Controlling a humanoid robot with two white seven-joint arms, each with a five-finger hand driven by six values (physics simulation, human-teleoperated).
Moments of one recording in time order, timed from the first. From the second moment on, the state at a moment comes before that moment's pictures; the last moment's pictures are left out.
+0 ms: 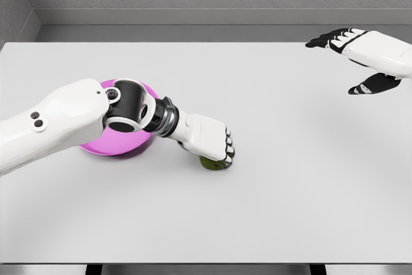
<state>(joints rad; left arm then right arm) -1.09 0.45 -1.34 -1.48 -0.61 -0.61 -0.55 -0.45 -0.97 0.30 -1.73 0.20 -0.31 0.52</state>
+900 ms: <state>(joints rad) -1.06 0.73 -1.07 -1.40 -0.47 -0.61 -0.54 -0.45 -0.97 0.30 -1.73 0.20 -0.31 0.52</state>
